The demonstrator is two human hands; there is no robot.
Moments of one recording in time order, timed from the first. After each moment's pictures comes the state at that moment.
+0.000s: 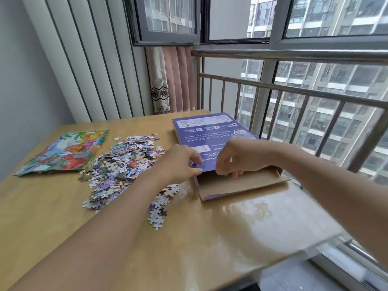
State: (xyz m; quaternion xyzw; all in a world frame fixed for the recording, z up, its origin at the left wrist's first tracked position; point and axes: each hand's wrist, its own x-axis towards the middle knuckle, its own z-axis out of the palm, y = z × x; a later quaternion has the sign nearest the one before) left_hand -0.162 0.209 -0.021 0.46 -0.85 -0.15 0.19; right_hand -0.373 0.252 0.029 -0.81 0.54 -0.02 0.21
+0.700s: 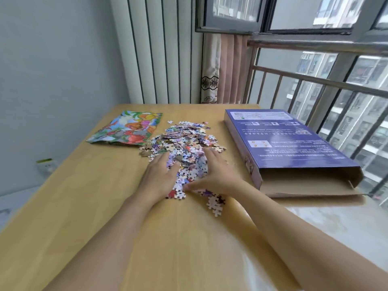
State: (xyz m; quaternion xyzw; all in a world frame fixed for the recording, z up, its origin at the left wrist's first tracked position) left_hand 0.006 0.224 -0.105 0.67 -0.64 -0.22 0.29; right_hand -0.178 0.223 -0.081 -0.74 0.60 -0.18 0.25
